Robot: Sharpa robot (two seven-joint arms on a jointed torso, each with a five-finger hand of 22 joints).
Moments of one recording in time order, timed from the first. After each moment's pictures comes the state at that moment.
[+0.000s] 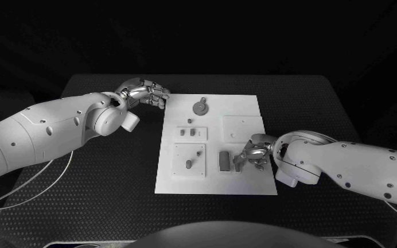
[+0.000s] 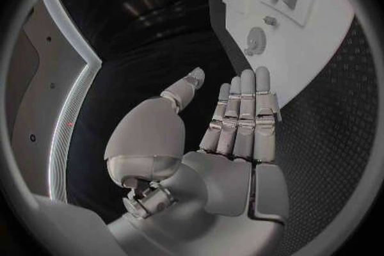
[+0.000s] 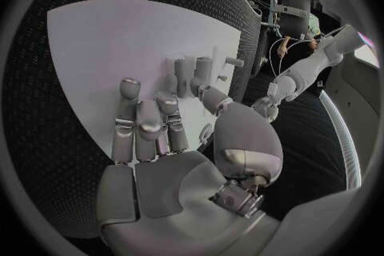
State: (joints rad) left arm 1.20 -0.79 -0.11 1.20 -0.33 -0.10 0.19; left_hand 1.01 -0.07 0.51 -0.22 0.06 0.83 0.19 0.30 0.49 1.09 0.15 0.07 0.28 0.99 0.07 0.48 0.76 0.06 1.07 -0.03 0.07 1.06; right arm 1.12 -0.85 -0.20 1.63 -0.95 -0.14 -0.49; right_hand 0.80 -0.15 0.68 -0.17 0.08 1.07 0.07 0.24 0.67 1.18 -0.02 1.12 1.13 1.26 -0.12 1.45 0.88 0.25 1.12 0.00 0.79 1.31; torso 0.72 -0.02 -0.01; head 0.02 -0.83
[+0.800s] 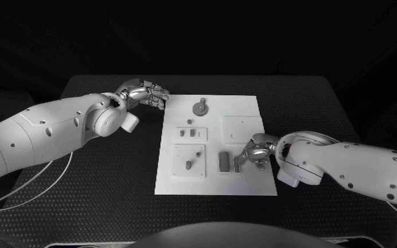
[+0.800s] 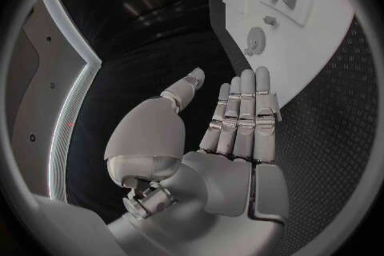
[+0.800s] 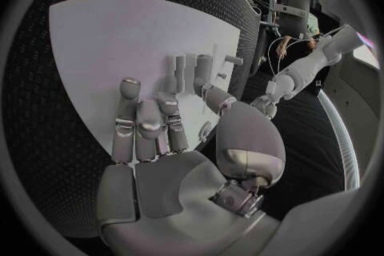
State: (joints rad) left arm 1.20 -0.79 -0.11 1.20 -0.33 -0.10 0.18; left_hand 1.01 -0.07 0.51 -0.22 0.06 0.83 0.19 0.30 0.49 1.09 0.15 0.07 0.28 0.99 0.07 0.48 0.76 0.05 1.07 -0.03 0.07 1.06; right arm 1.12 -0.87 -0.20 1.62 -0.95 -0.15 -0.45; right_hand 0.81 -0.20 0.70 -0.13 0.08 1.04 0.09 0.23 0.66 1.17 -0.02 1.12 1.14 1.26 -0.12 1.45 0.88 0.25 1.13 0.00 0.79 1.31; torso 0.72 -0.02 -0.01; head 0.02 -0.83
